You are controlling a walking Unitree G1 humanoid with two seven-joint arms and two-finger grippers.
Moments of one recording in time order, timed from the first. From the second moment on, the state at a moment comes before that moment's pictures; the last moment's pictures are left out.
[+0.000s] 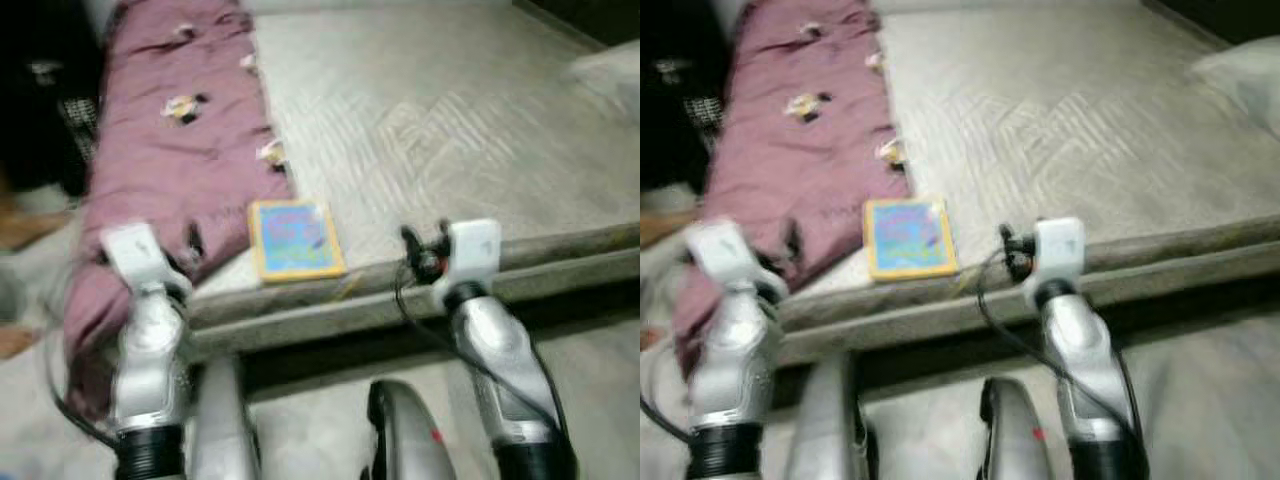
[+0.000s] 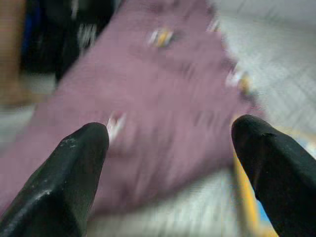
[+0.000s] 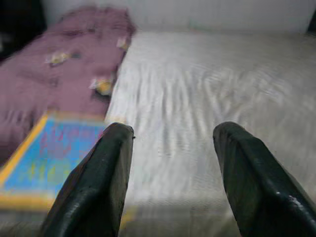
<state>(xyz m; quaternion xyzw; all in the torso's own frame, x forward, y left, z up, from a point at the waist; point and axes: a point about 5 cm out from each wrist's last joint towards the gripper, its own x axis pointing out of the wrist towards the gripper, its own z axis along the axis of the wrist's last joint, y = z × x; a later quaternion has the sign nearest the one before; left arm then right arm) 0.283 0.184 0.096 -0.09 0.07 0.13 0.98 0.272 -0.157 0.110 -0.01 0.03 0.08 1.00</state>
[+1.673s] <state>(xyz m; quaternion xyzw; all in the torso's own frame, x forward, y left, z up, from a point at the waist) 0.356 0.163 0.098 -0.09 0.06 0.03 0.99 0.241 -0.186 0.137 -0.05 0.04 0.04 1.00</state>
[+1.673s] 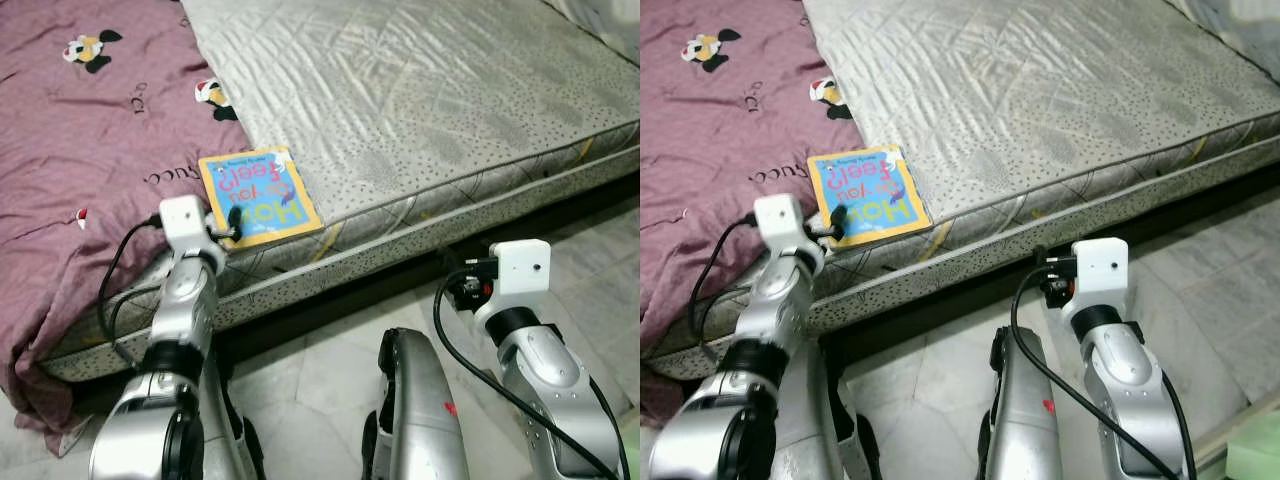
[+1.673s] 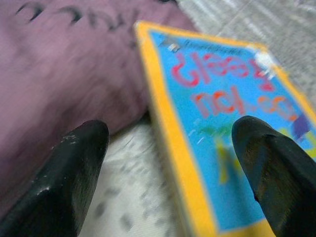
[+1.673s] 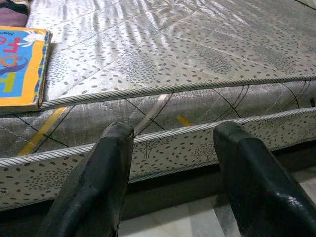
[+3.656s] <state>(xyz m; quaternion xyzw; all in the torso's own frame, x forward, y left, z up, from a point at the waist) 0.366 0.167 0.092 -0.27 0.07 -0.01 0.96 0.293 -0.168 0.151 -0.04 -0.02 0.06 1.00</state>
